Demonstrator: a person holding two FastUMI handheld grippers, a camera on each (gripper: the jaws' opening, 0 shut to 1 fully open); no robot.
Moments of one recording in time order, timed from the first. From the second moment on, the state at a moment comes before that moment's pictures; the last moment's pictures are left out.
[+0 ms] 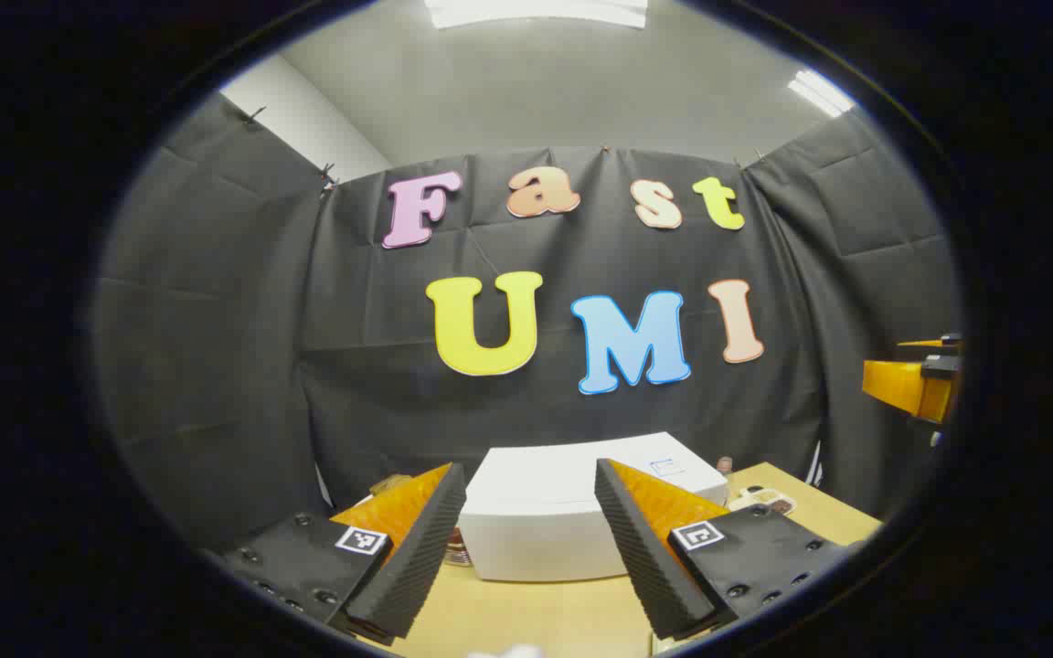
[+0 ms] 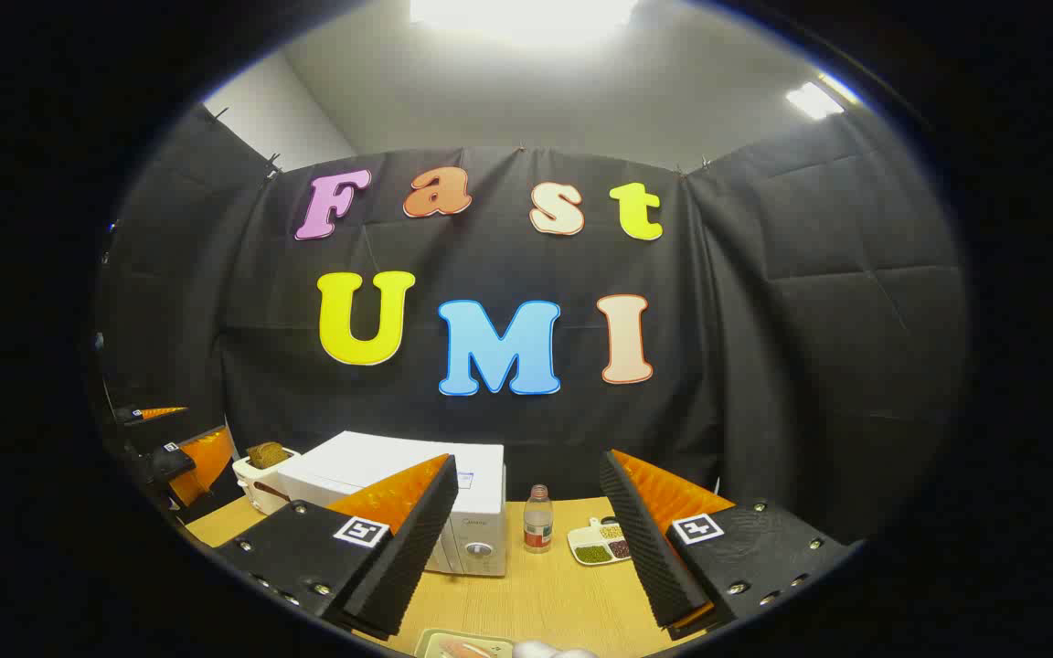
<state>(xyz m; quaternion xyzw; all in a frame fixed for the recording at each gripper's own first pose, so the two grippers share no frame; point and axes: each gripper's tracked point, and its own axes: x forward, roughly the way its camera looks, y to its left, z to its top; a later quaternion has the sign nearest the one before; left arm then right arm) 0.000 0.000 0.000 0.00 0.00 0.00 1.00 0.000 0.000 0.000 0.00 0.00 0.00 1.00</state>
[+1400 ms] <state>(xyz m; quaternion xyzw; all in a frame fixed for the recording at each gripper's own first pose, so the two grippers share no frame) 0.056 -0.127 -0.130 -0.01 0.02 -0.06 1.00 0.013 -0.042 -0.017 0.00 0.01 -0.01 1.00</state>
